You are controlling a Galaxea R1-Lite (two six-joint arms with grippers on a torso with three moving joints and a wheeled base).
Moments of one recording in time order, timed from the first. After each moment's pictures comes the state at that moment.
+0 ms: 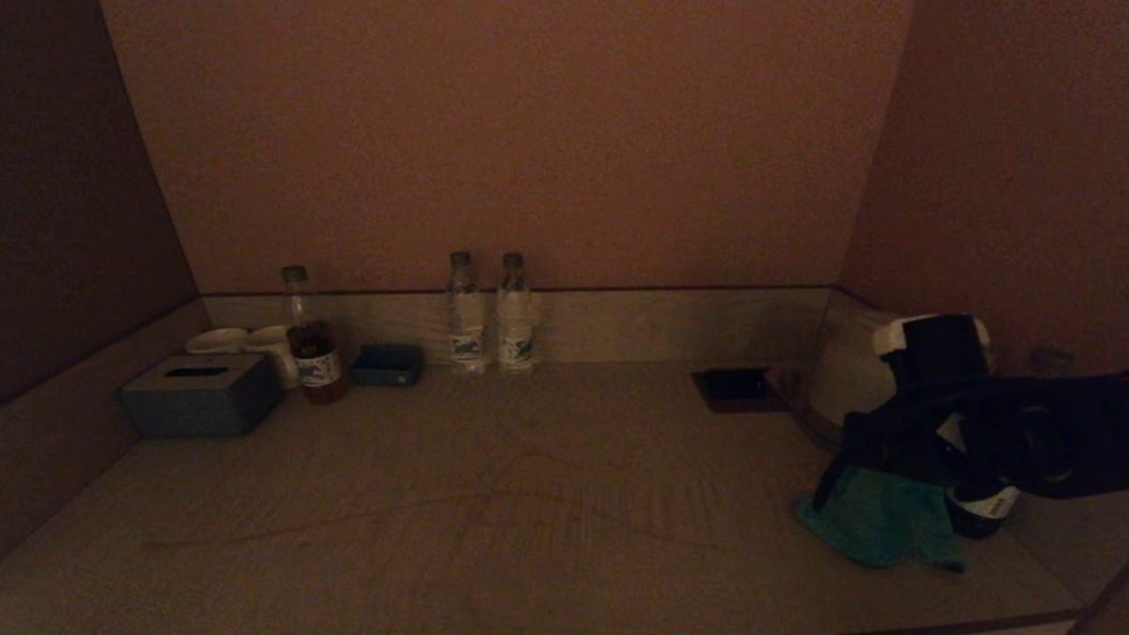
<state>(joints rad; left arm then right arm) 0.00 0.00 0.00 0.00 0.01 -0.07 0.04 1.73 -0.84 -0.11 -0.38 0.28</state>
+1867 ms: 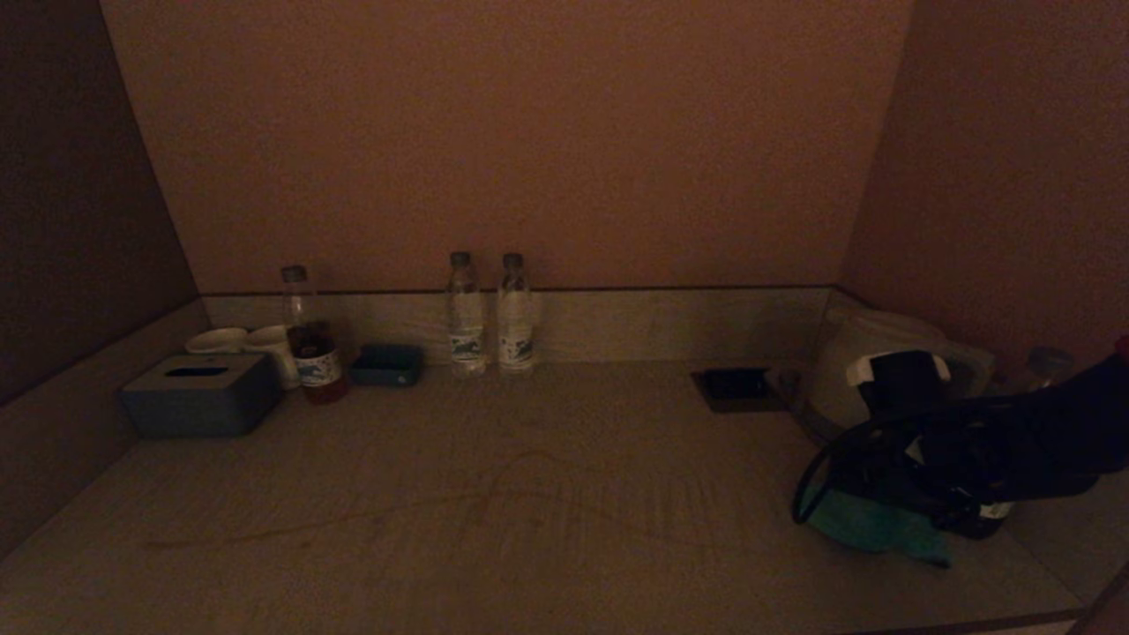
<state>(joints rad) 0.00 0.00 0.00 0.00 0.01 -0.07 0.01 1.87 -0.85 -0.14 -0.34 0.36</state>
